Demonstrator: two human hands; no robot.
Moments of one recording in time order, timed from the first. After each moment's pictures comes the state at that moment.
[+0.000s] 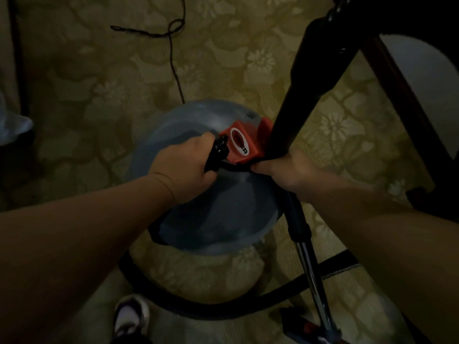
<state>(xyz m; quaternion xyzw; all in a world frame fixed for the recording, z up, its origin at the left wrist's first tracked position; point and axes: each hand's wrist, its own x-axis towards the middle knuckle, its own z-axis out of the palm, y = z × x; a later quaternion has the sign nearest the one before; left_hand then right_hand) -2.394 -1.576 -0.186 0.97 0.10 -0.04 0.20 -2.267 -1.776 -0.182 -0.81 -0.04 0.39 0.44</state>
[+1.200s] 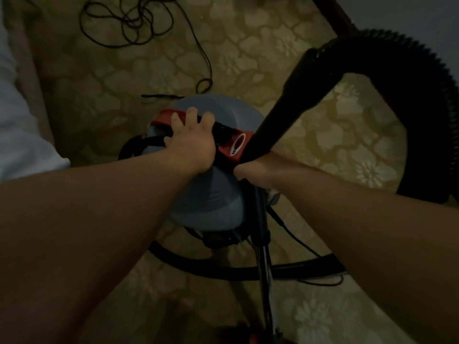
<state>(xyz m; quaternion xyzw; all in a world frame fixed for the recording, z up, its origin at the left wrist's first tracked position) -2.214 -1.258 -0.174 0.95 0.22 -0.15 0.16 -2.173 -1.429 -0.139 -0.89 -0.09 0.39 0.21</state>
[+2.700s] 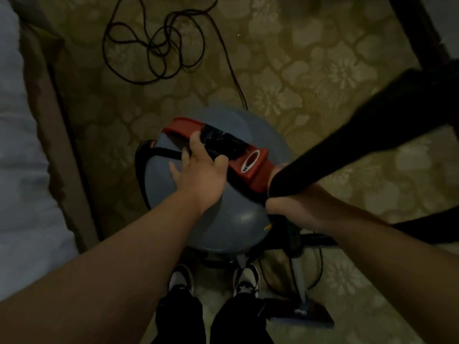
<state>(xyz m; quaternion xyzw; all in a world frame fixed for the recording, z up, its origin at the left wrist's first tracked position) -1.986 -1.069 -0.139 0.81 0.41 -0.17 0.37 -1.906 -1.257 -0.098 -0.80 -0.12 0.52 0.29</state>
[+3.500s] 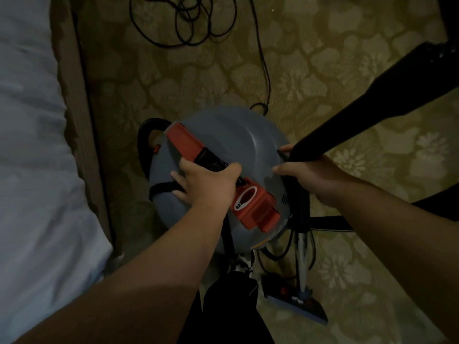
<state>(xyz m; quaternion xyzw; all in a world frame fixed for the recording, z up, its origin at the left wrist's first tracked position) -2.068 -1.110 -0.160 0.61 0.66 -0.05 0.45 -1.918 -1.249 -0.154 -0.77 -0.05 0.51 0.38</state>
